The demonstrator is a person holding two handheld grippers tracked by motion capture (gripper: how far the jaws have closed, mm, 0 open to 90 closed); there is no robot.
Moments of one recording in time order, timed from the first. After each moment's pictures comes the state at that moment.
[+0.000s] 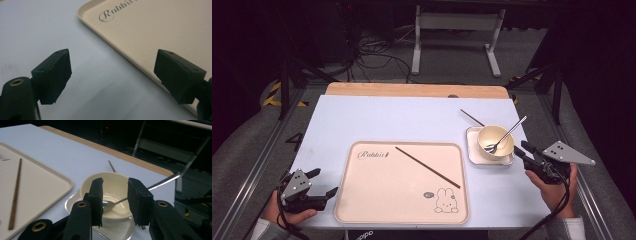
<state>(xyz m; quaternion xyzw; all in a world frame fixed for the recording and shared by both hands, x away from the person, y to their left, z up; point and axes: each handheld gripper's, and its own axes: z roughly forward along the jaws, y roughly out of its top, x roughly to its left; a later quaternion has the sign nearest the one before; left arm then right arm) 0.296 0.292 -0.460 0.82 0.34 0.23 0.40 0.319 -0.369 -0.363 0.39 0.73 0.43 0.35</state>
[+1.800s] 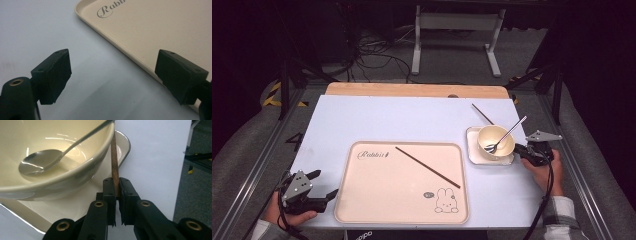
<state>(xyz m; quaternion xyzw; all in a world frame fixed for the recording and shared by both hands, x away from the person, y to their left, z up) 0.294 0.291 -0.462 0.82 0.33 0.23 0.40 0.405 -0.405 -0.432 0.46 0.78 0.32 0.27</state>
